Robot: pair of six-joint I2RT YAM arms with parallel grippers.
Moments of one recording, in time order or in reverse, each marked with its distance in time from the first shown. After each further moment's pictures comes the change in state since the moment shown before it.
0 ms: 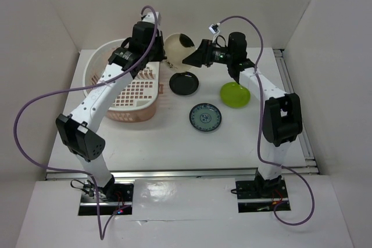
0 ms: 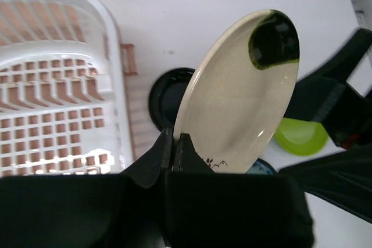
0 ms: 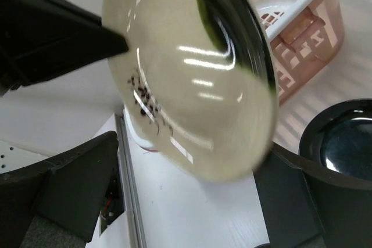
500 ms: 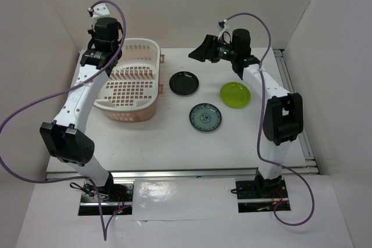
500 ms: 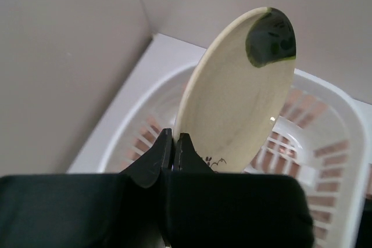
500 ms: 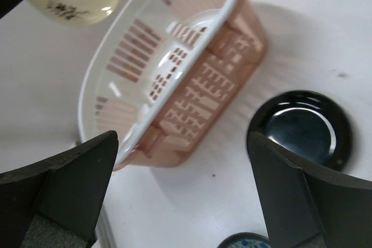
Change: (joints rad) left arm 0.280 -0.106 -0.140 0.163 -0.490 0.197; right arm -0.039 0.013 0.057 -0.128 0.159 -0.071
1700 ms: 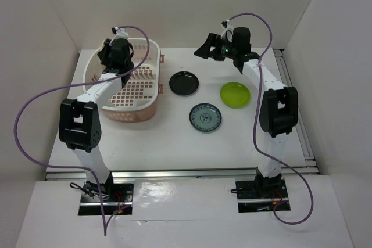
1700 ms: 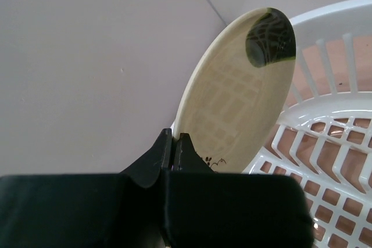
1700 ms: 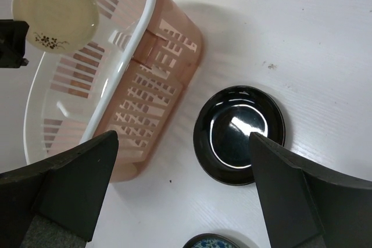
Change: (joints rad) left arm 0.027 0.178 -0.355 0.682 -0.230 0.611; right arm -0.043 0.133 0.154 -0.164 0.137 -0.088
